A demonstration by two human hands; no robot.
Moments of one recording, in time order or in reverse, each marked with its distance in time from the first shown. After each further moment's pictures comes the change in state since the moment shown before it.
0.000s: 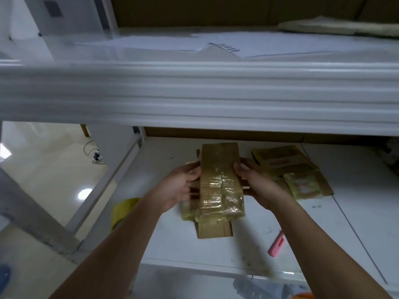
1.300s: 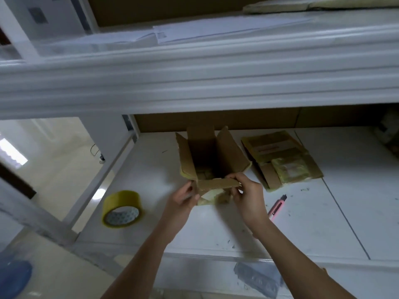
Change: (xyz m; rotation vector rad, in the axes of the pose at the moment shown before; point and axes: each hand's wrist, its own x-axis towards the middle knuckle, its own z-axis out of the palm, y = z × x) left_hand -0.027 -0.085 0.051 0.405 0.302 0.188; right_hand -0.033 0.079 -0.017 -0.570 0.336 -0.631
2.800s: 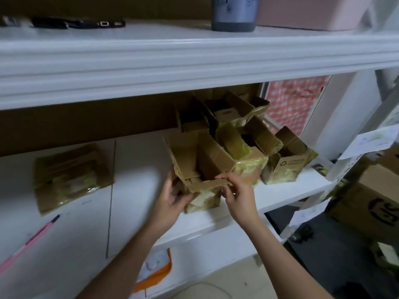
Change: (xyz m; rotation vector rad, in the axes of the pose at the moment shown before) left_hand -0.054 0.144 0.521 -0.238 -0.422 0.171; right_hand -0.102 0.219 -0.495 -0.059 0.300 0.214
